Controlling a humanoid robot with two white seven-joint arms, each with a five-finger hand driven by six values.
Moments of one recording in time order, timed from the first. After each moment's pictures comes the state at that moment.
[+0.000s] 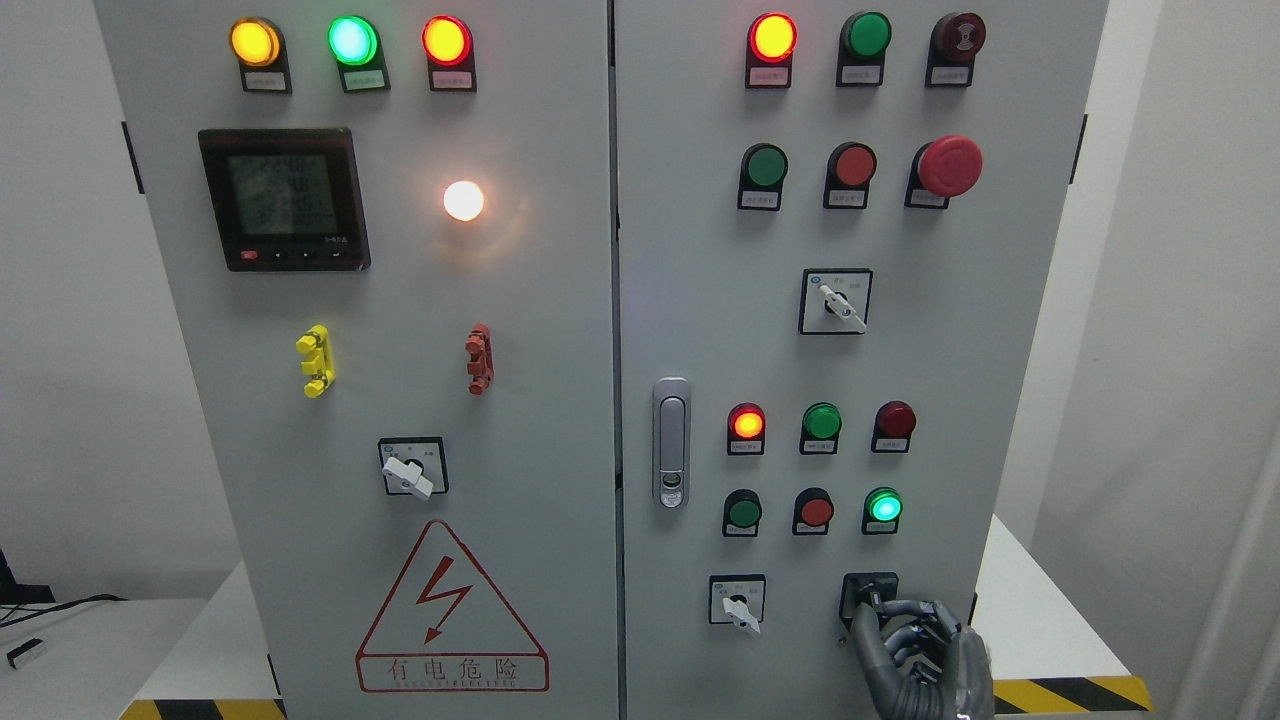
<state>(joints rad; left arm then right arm) -0.04 -0.09 0.08 0.06 0.00 -0.16 0.06 -0.25 0.12 0.06 -1.65 0.20 0.21 -0.33</state>
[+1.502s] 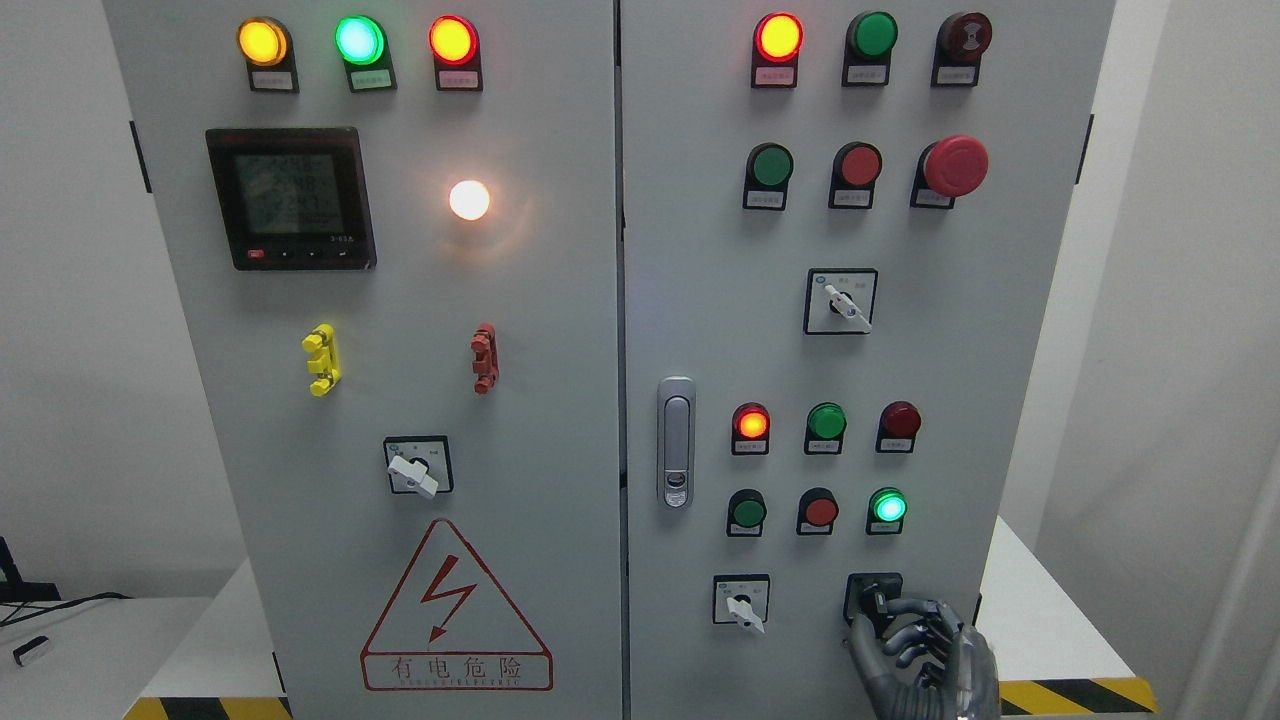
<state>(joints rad) -0.04 -0.09 0.08 0.06 0.00 -0.16 0.06 -0.23 0.11 0.06 -1.65 0.29 0.21 -0.33</state>
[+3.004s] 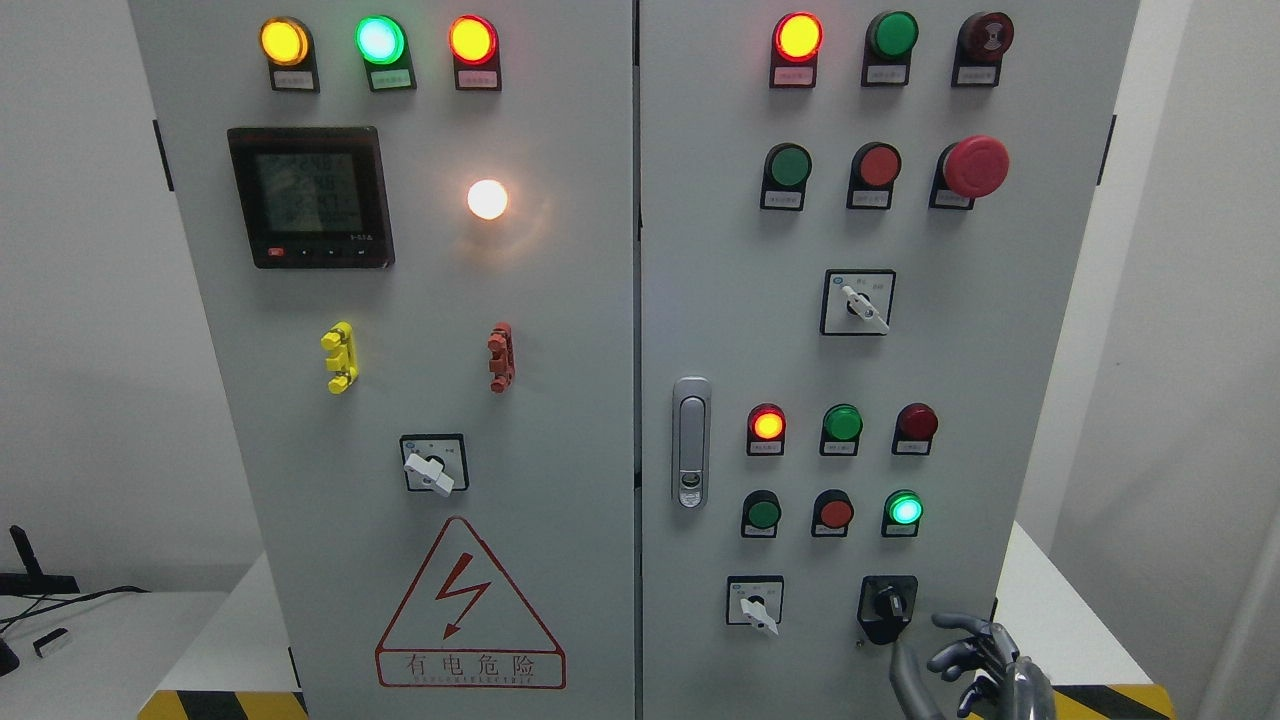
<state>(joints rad) -0.04 -0.09 0.08 0.06 0.00 -0.16 0.06 -0.08 0.05 0.01 -1.69 0.32 -0.11 -0.30</state>
